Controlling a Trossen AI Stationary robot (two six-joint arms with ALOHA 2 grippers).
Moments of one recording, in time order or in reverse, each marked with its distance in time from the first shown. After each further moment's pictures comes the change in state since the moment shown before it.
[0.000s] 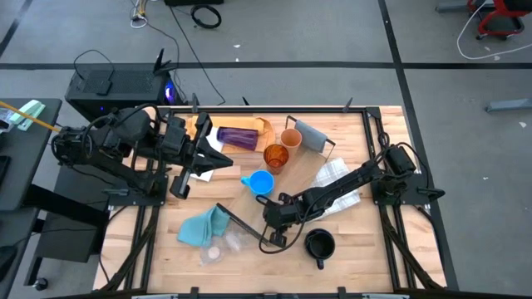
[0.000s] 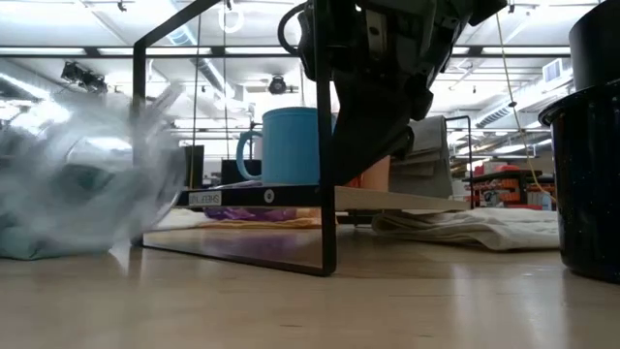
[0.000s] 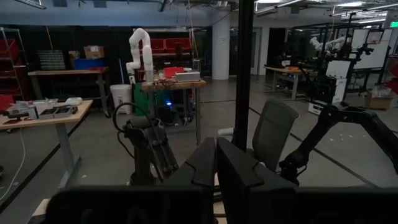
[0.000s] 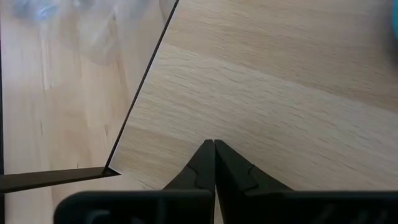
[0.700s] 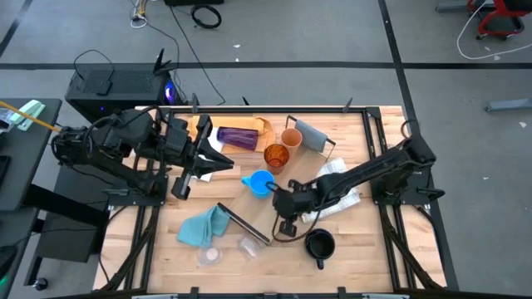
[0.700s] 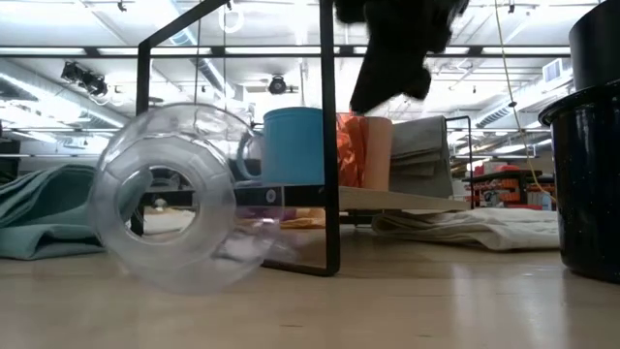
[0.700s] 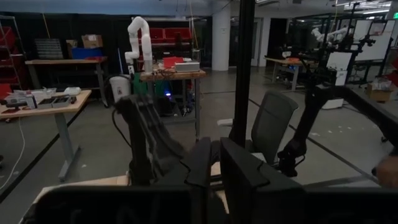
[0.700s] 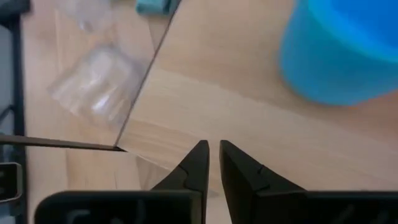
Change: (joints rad) left arm 0.000 0.000 0.000 -0.043 0.000 -0.008; right arm -0.006 -0.222 0.001 -0.198 0.063 -0.038
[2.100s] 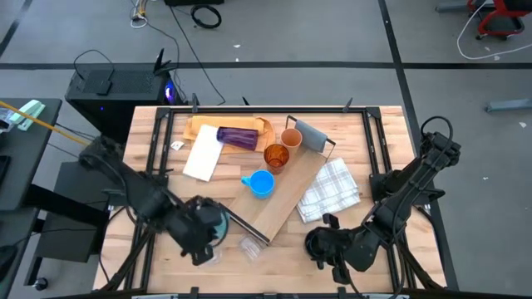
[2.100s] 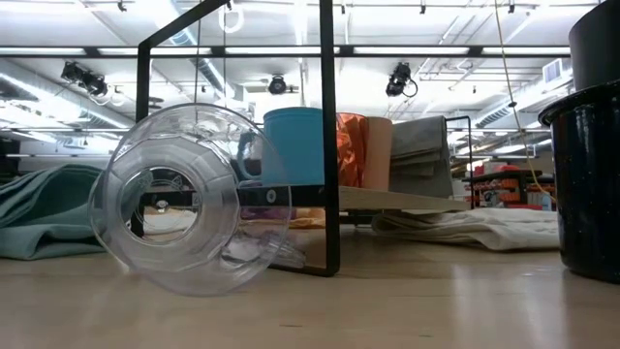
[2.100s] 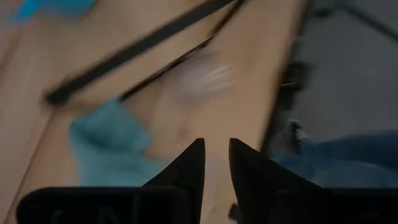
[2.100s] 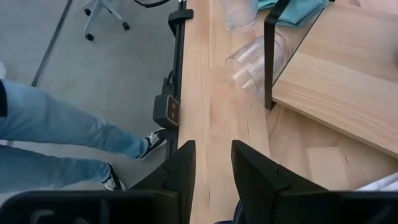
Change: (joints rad) left arm -0.451 0.329 -0.001 -0.814 -0.213 -1.009; right arm 0.476 -0.213 0.002 -0.040 0.200 0.188
